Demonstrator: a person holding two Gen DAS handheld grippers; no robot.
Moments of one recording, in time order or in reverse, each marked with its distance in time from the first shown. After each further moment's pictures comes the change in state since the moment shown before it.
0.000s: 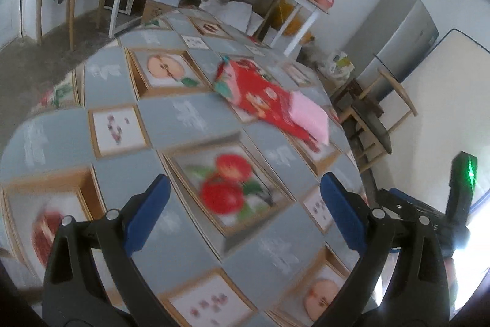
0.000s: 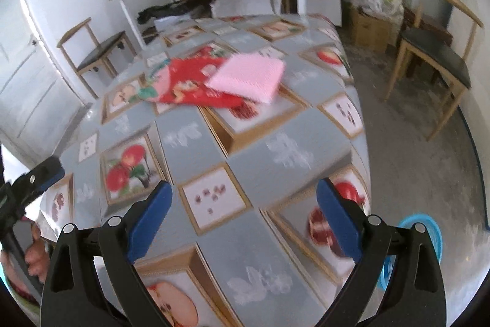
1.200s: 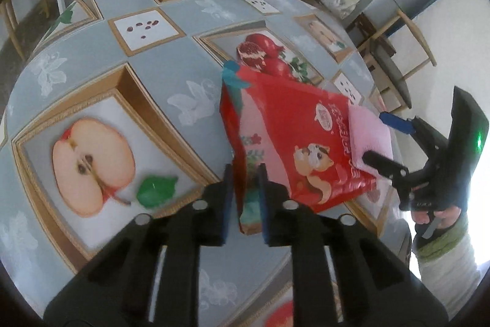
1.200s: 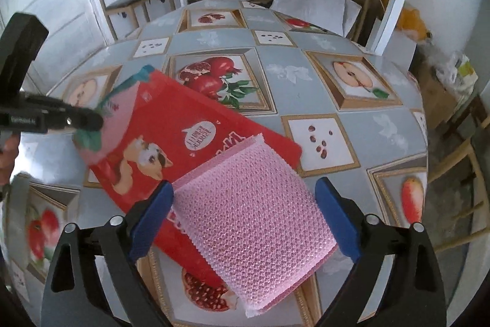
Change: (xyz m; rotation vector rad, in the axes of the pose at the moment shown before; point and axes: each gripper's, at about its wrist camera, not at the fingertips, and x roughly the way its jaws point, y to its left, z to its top) left arm 0.207 0.019 0.129 0.152 0.386 -0.026; right arm 0.172 0.013 0.131 -0.372 0.100 0.088
